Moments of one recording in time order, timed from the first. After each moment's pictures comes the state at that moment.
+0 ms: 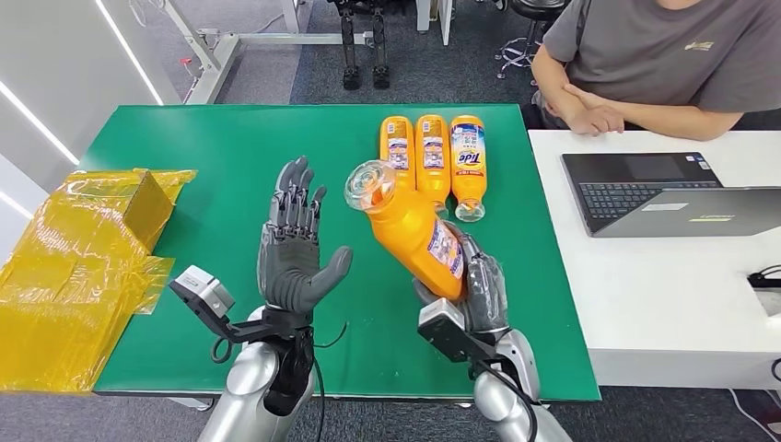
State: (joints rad) left arm -0.23 -0.28 -0.47 -1.43 0.13 0.16 -0.70; right arm -0.22 0.06 0.50 -1.29 0.58 -0.53 -0.38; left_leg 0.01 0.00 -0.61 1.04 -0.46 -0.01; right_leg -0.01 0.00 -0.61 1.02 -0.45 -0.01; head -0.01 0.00
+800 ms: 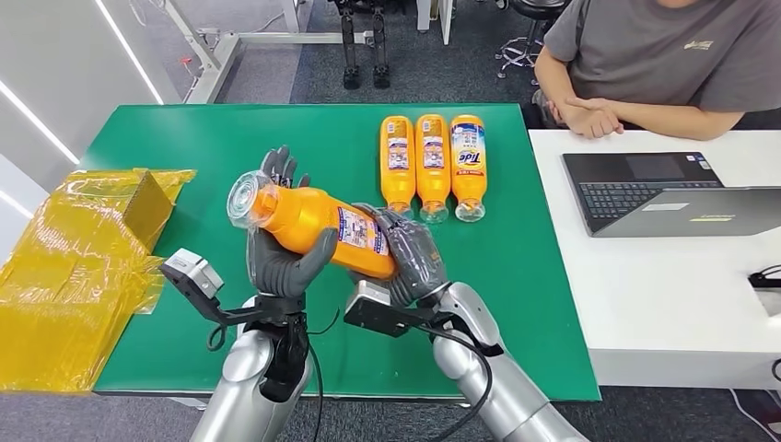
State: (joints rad) left arm -0.27 -0.29 -0.43 -1.41 0.15 0.20 -0.70; right arm -0.47 0.15 0.64 -1.11 0.71 -0.29 -0.36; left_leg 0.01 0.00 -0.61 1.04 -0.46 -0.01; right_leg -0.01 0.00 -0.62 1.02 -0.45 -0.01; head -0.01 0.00
